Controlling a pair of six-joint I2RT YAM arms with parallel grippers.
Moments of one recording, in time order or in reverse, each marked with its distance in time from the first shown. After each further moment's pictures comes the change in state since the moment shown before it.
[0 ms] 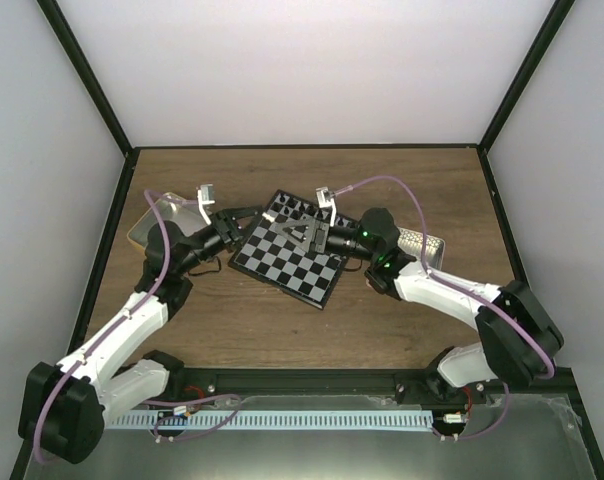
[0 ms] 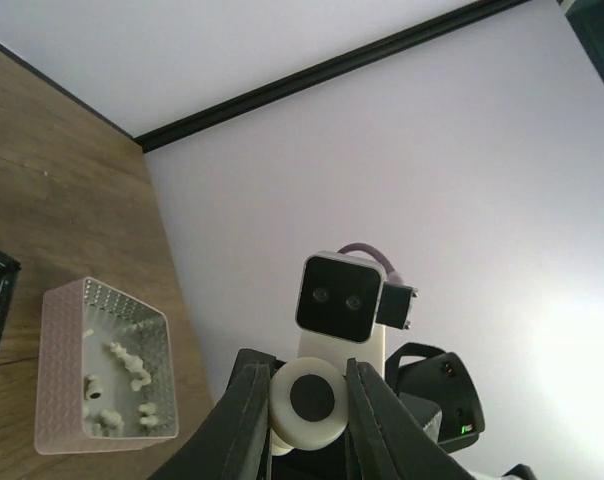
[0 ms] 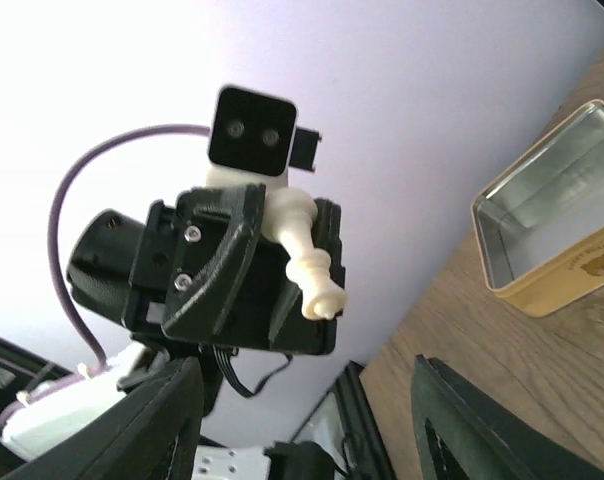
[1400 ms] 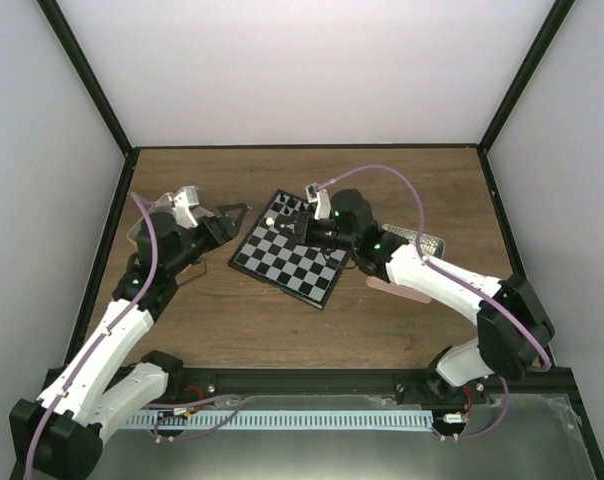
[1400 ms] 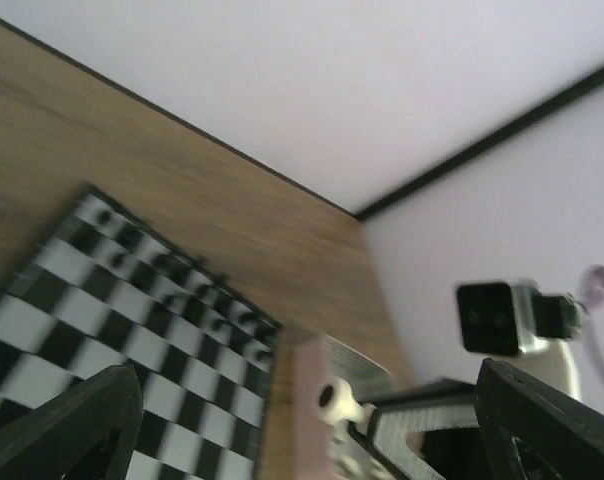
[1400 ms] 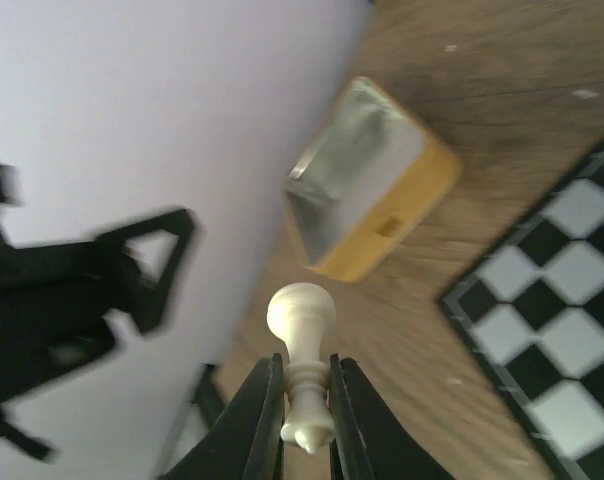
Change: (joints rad) left arm 0.039 -0.113 0.108 -0.527 -0.257 0.377; right arm 0.044 0.058 0.208 -0.480 0.251 -0.075
